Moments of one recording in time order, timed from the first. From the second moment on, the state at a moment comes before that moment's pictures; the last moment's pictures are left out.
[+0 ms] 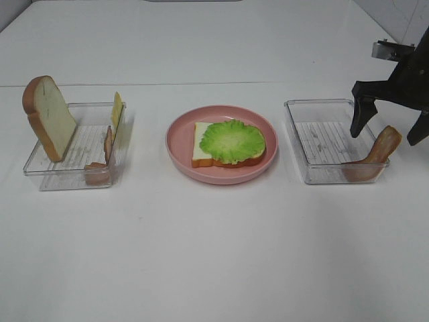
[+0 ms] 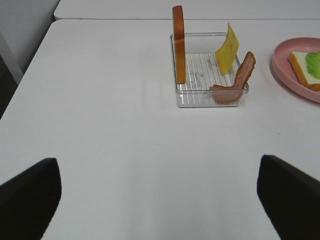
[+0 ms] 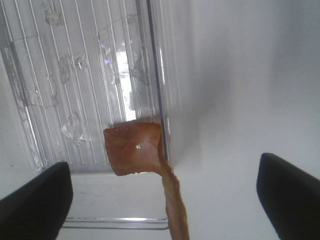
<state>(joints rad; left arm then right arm) 0.09 0.00 -0.50 -0.08 1.04 0.04 -0.05 2.09 -1.53 0.11 1.01 -0.05</state>
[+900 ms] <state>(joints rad) 0.09 0.00 -0.50 -0.08 1.04 0.04 -0.05 2.09 -1.52 0.14 1.01 -0.05</state>
